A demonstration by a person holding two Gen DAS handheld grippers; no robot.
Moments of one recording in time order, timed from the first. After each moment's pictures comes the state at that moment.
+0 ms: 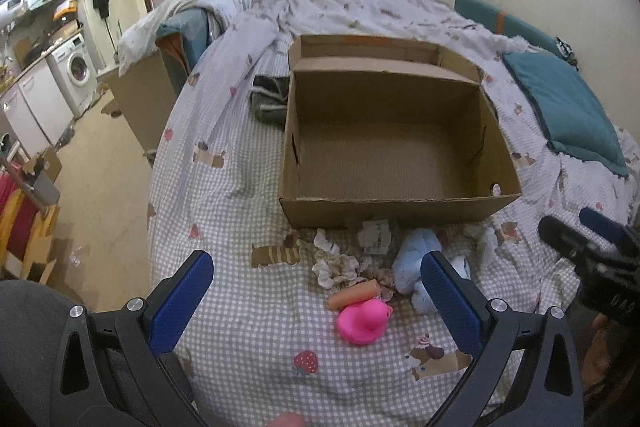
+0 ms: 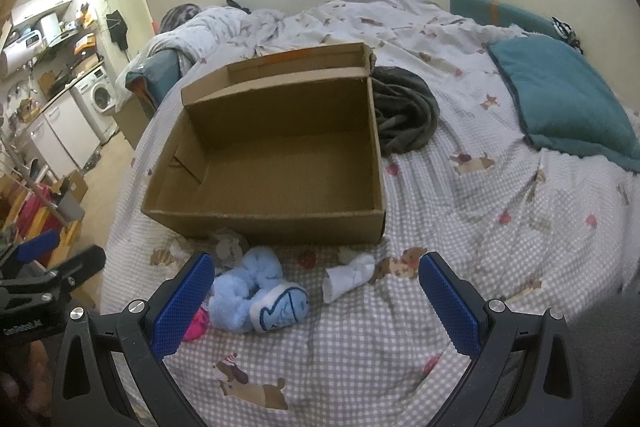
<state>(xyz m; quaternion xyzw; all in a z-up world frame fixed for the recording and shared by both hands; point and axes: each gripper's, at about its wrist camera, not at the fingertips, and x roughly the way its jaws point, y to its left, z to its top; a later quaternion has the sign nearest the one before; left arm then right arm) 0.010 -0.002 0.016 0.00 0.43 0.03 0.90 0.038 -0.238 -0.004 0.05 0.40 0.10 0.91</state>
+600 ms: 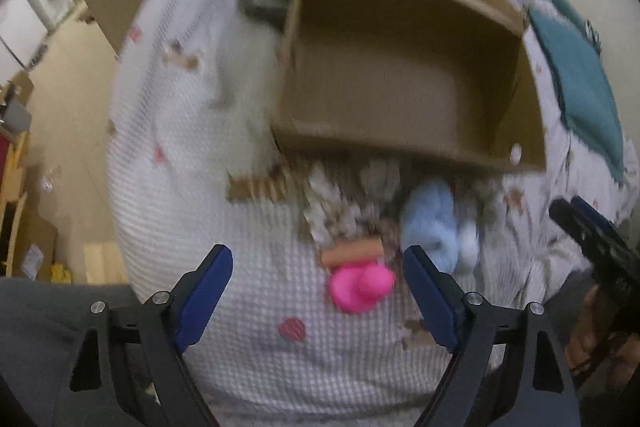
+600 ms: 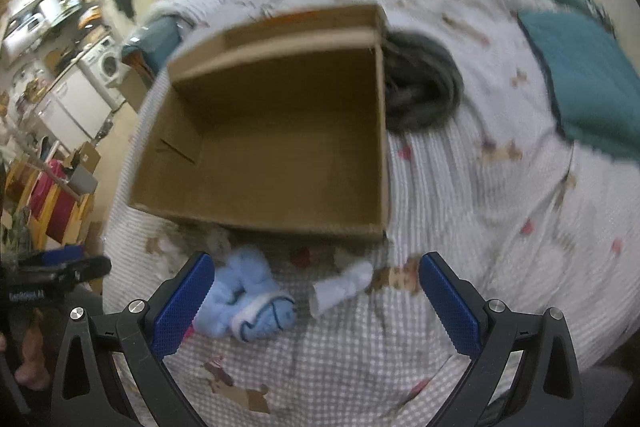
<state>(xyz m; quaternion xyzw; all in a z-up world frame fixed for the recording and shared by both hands) 0.061 0.017 -0.038 -0.07 0.60 0.00 0.79 0.095 -0.253 -0.029 0.06 0.50 0.13 0.85</state>
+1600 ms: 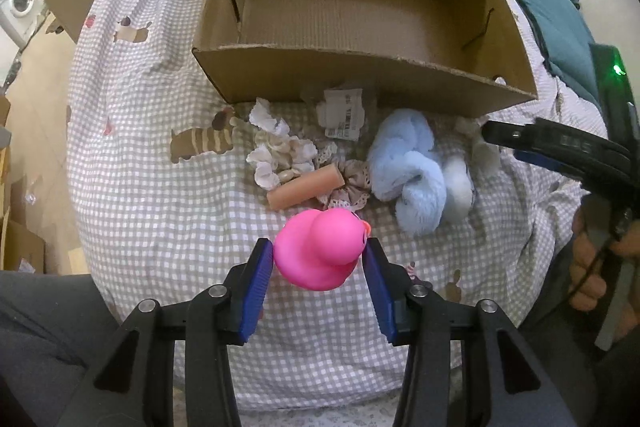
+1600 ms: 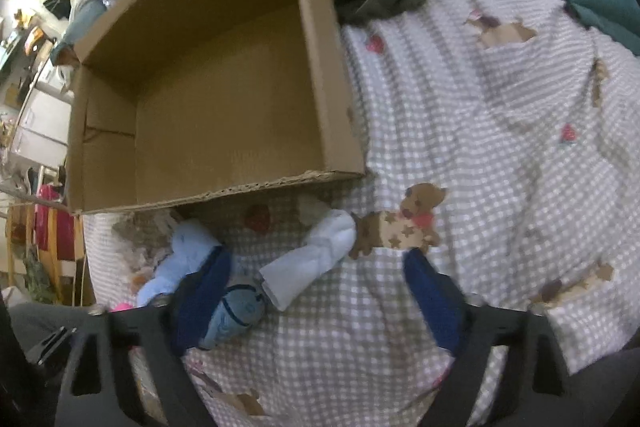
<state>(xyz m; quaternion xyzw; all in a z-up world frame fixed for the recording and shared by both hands) 0.022 -0.008 -0.064 -0.04 0.62 -0.04 0.78 0.144 -0.260 -0.105 0.13 0.62 0.09 0.77</state>
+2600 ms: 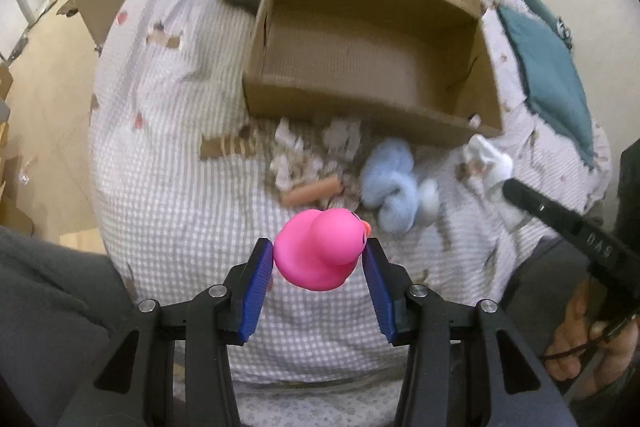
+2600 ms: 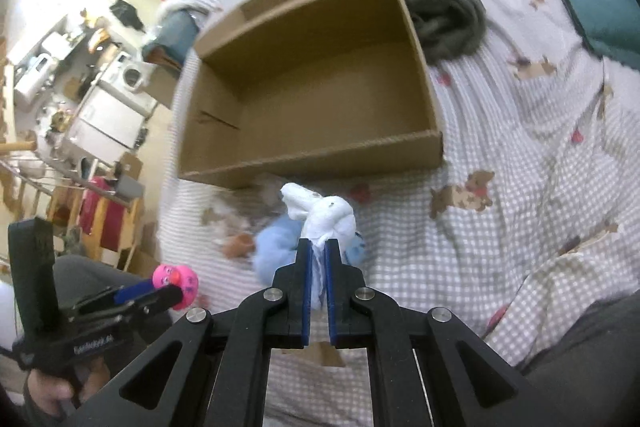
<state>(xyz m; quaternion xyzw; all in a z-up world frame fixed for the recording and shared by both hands) 0.009 0.019 -0.010 -0.11 0.58 -0.04 0.80 0.059 -0.258 -0.029 0.16 0.53 0.19 0.81</state>
